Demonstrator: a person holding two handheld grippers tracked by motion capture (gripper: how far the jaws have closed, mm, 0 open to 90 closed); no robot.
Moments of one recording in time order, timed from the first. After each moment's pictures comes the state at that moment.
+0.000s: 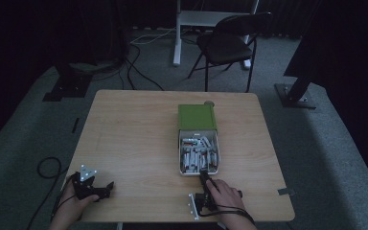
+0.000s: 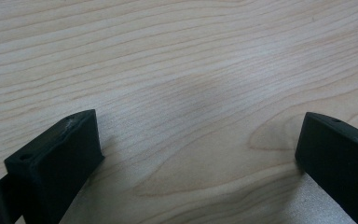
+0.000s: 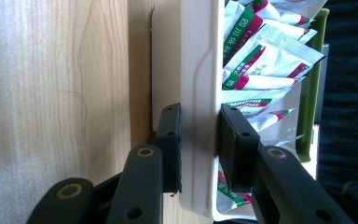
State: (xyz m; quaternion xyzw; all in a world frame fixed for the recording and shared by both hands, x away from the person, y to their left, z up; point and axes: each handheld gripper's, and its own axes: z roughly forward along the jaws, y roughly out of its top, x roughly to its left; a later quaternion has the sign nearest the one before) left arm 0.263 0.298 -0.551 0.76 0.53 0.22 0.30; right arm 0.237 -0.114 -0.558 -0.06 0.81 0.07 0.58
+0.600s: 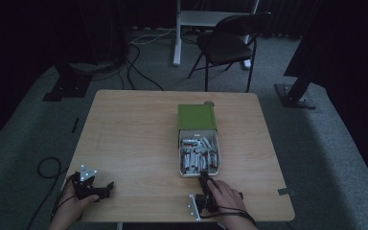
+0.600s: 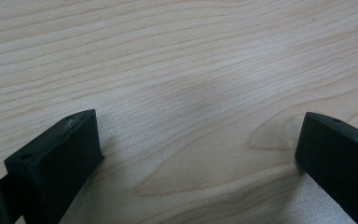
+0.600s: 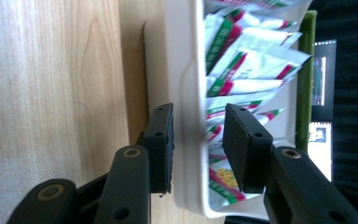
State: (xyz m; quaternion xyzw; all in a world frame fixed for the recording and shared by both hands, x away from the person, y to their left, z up) left arm 0.264 0.298 -0.551 0.76 0.53 0.22 0.30; right arm 0.229 -0.115 -0.547 -0.04 0.82 0.10 0.56
